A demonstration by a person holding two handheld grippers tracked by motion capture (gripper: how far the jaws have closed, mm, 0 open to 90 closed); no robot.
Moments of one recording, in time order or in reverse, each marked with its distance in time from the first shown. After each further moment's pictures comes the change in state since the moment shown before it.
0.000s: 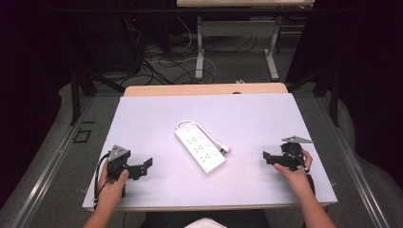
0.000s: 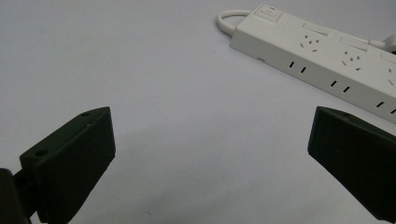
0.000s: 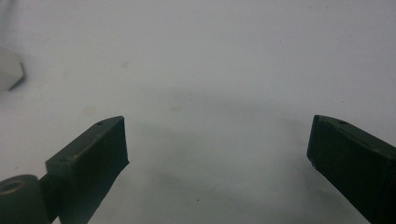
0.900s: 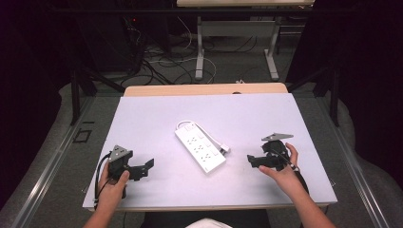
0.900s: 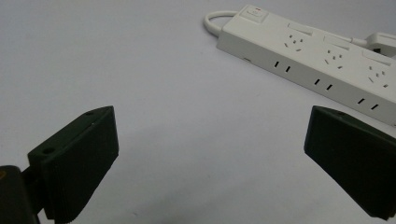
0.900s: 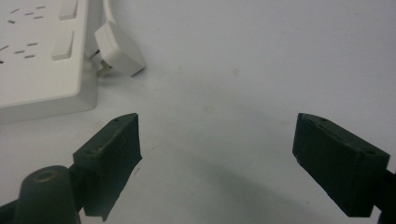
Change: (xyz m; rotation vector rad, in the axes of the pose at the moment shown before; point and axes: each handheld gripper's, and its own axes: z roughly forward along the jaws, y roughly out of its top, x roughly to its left) left arm -0.007 0.001 -0.002 -0.003 -0.023 0.009; right arm 0.069 0.032 -0.017 0.137 0.098 -0.156
